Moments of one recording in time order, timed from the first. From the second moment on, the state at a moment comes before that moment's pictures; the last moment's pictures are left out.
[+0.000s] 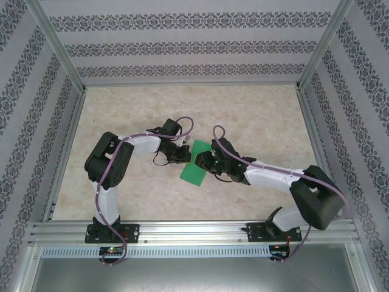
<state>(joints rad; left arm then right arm) -0.53 1.96 1.16 -0.39 0.57 -0.50 0.74 1.45 0.67 0.04 -0.17 1.02</state>
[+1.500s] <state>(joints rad) -0.53 1.96 1.16 -0.41 0.57 -0.47 0.61 1.63 0.82 -0.02 -0.23 0.91</state>
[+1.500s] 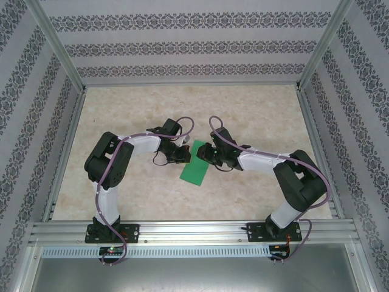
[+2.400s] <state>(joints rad) -0.53 1.96 1.16 -0.41 0.56 -0.46 0.48 1.73 0.90 -0.08 -0.31 0.85</state>
